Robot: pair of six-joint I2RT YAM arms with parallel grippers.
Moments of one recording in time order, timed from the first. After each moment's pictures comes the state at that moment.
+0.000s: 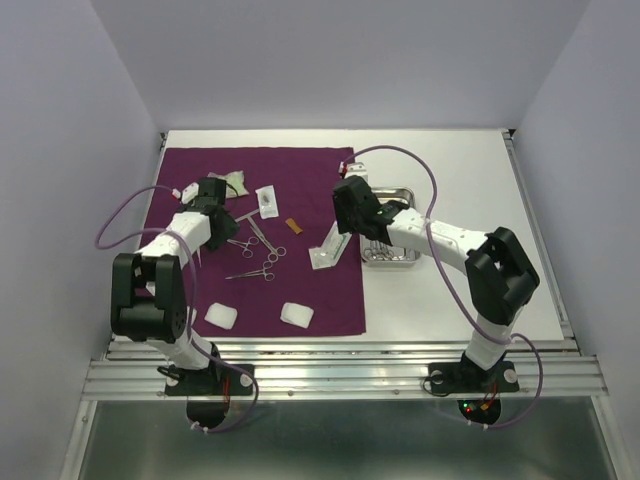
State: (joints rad) left arm -0.08 1.55 0.97 -0.49 -0.26 -0.76; right arm 0.73 1.79 1.32 -0.31 0.42 0.35
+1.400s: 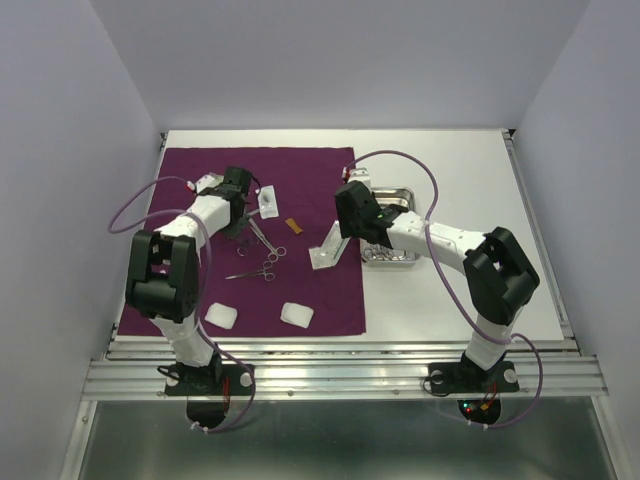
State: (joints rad) left arm -0.20 1.73 1.15 -0.60 -0.44 -0.95; right arm 0.73 1.79 1.28 -0.31 0.45 0.37
